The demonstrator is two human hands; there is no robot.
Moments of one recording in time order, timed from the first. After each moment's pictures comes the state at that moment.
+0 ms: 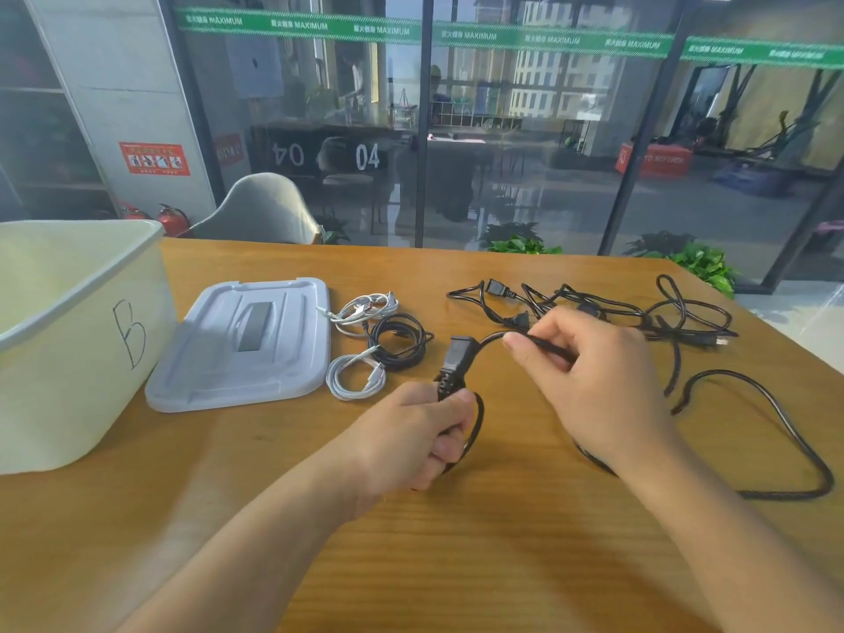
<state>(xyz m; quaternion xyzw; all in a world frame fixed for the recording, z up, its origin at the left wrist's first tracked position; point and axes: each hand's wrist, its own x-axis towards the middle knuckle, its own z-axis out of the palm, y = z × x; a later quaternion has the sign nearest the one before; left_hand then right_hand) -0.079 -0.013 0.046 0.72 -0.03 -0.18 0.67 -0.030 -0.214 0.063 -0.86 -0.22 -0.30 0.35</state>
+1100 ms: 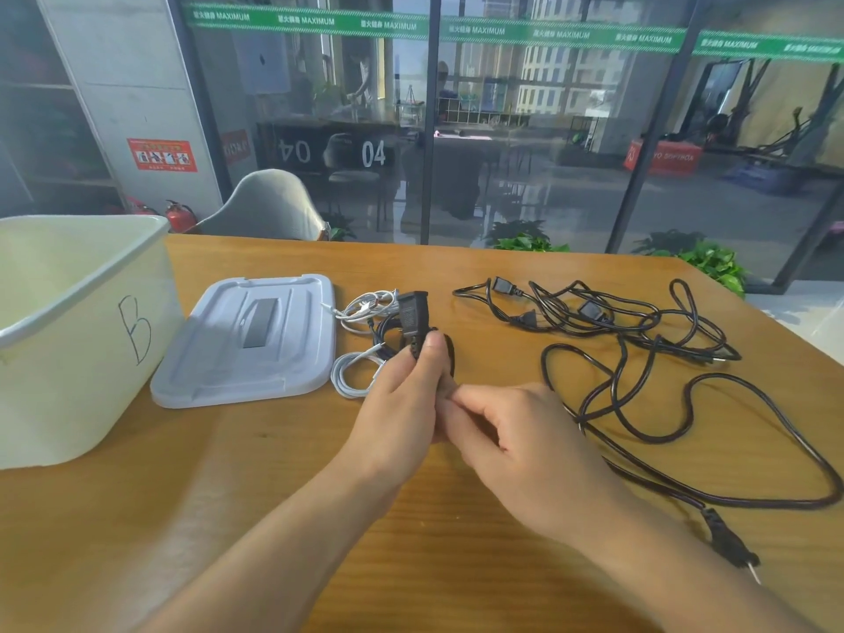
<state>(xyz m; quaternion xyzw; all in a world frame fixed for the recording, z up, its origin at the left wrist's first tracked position) -0.073 -0.025 0.038 0.68 -0.01 0.07 0.73 -0.071 -0.171 0.050 -0.86 -0.35 -0.08 0.37</state>
